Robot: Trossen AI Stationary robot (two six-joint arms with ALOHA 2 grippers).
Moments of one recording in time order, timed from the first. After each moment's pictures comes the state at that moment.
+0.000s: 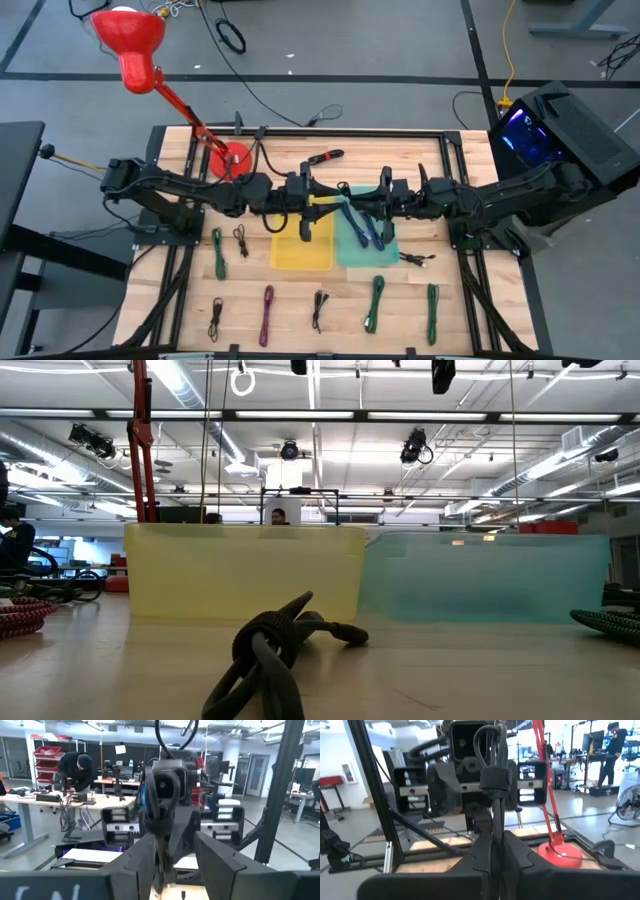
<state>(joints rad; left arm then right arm) -0.10 1.47 1.01 0.63 -0.16 -0.06 0.16 1.13 0.71 0.48 0.20 0.09</state>
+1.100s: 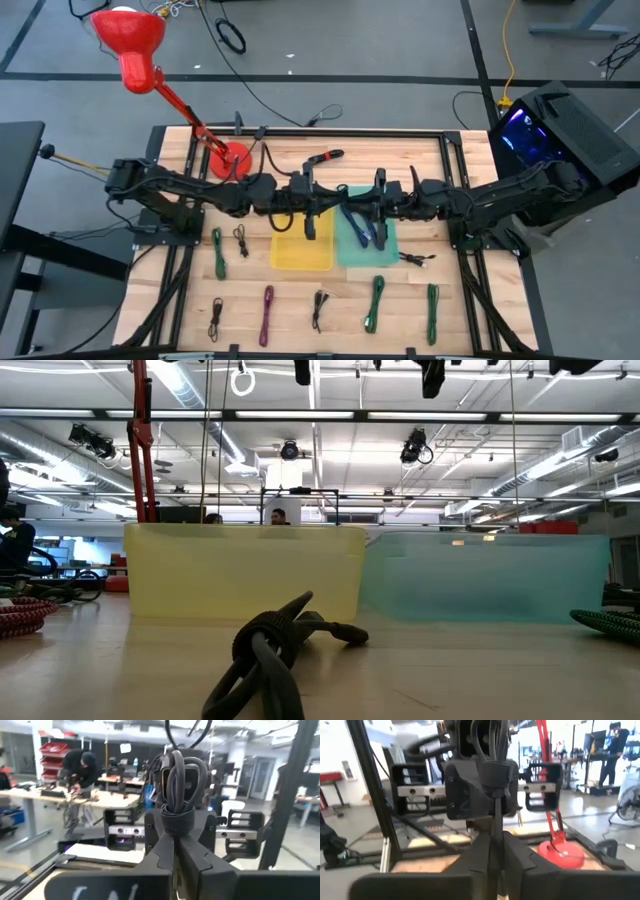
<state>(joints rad) -0.08 1.51 1.01 0.64 -0.18 -0.08 0.16 1.19 0.71 0.53 0.18 0.08</state>
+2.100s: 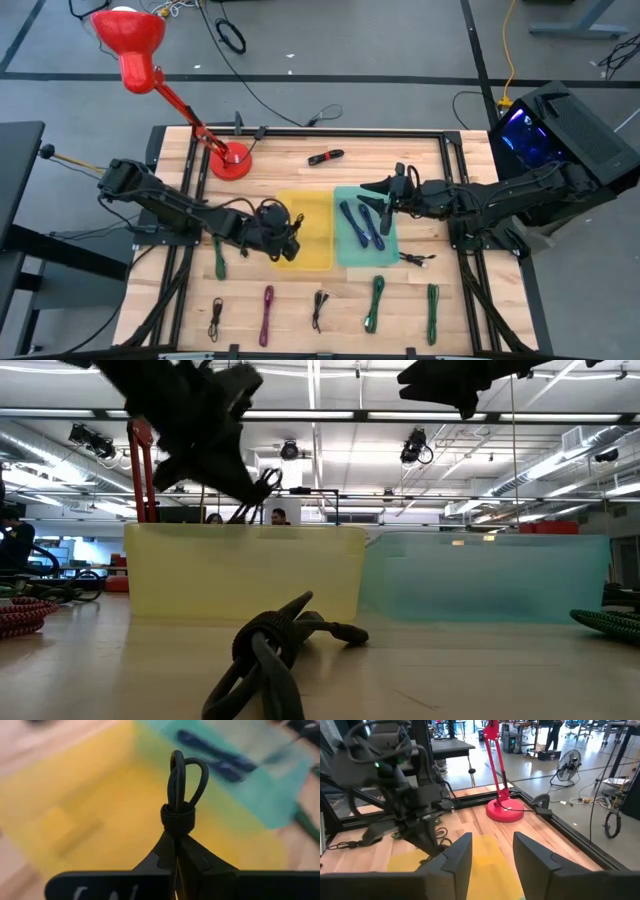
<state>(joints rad) -0.32 1.47 0.84 -0.26 -0.57 -0.97 0.16 1.05 0.71 0.15 0.43 0.12</state>
